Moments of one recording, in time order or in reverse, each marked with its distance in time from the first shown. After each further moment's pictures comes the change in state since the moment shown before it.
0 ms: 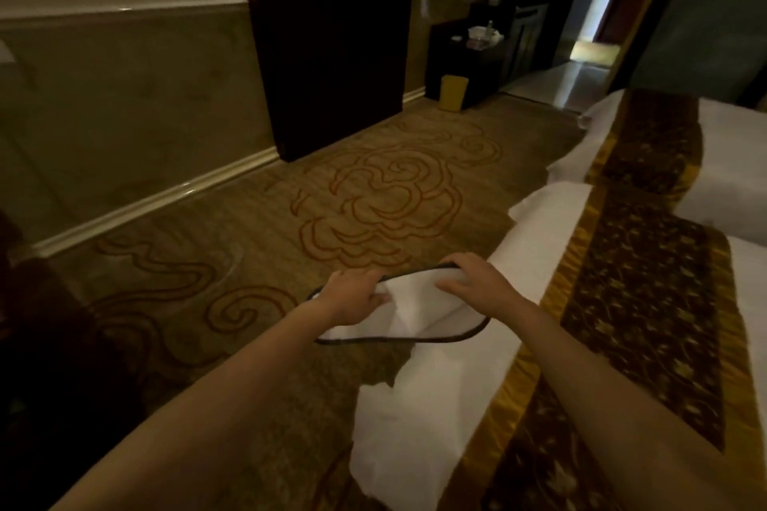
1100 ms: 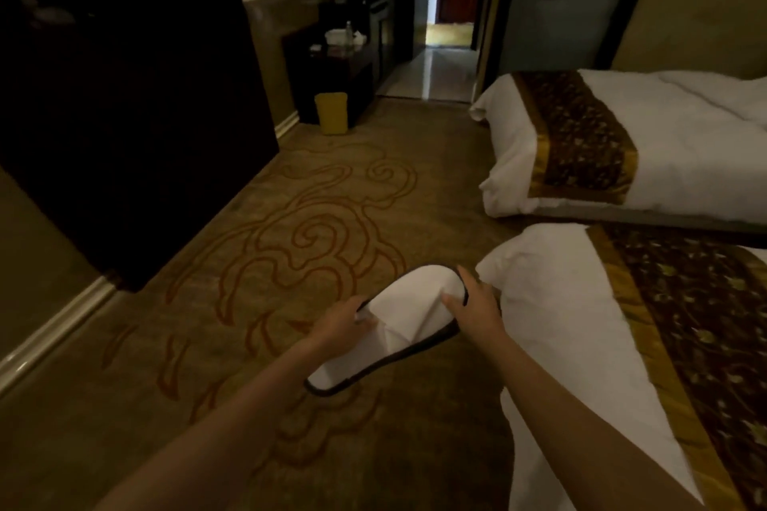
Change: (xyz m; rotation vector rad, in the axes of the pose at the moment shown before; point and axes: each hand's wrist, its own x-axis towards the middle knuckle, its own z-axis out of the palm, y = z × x) left_hand 0.748 -0.220 -0.064 -0.343 -0.200 0.085; right_hand 0.640 0.198 -0.088 0.418 0.466 0.642
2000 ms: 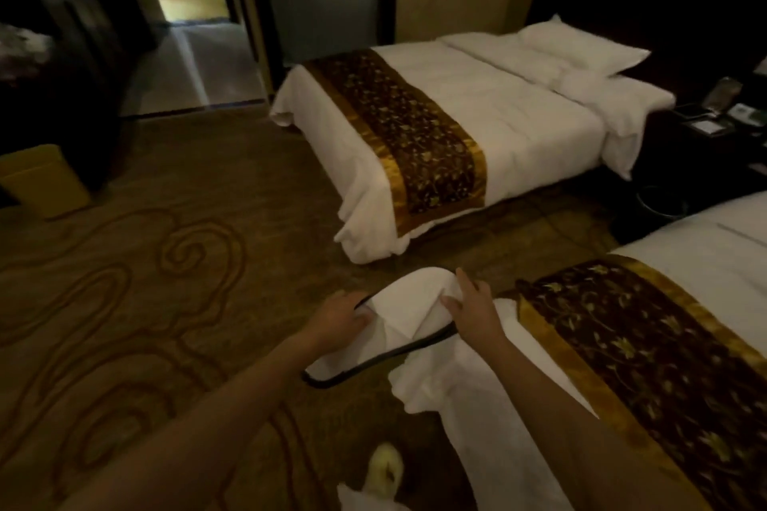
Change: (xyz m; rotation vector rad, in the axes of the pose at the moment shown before) left_hand 0.721 0.269 -0.023 0.265 -0.446 0.555; right_hand 0.591 0.053 -0.192 -0.106 0.420 0.484
